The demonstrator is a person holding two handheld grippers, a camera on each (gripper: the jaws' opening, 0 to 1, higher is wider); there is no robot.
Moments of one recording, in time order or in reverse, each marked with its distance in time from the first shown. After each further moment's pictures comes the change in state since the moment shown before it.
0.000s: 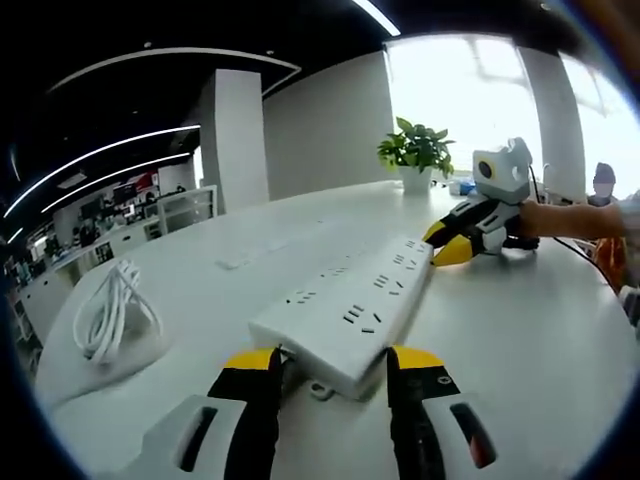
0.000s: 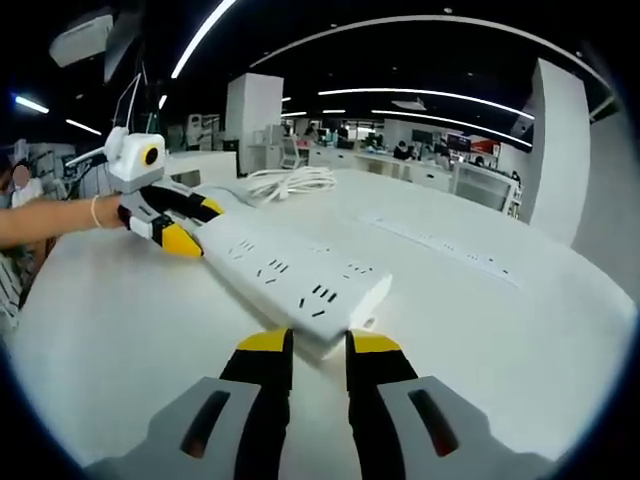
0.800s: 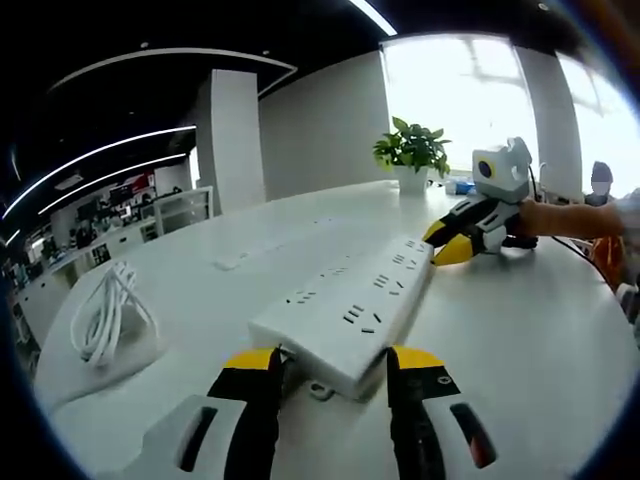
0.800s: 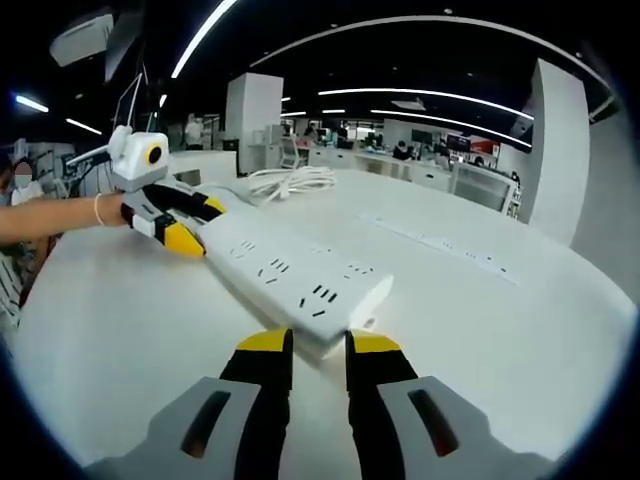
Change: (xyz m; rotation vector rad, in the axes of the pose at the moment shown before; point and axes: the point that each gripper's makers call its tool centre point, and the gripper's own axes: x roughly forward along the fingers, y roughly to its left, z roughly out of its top) left arm 0.001 -0.005 0.000 0.007 -0.002 -0.015; right arm -0.005 0.001 -0.003 -0.002 0.002 -0.003
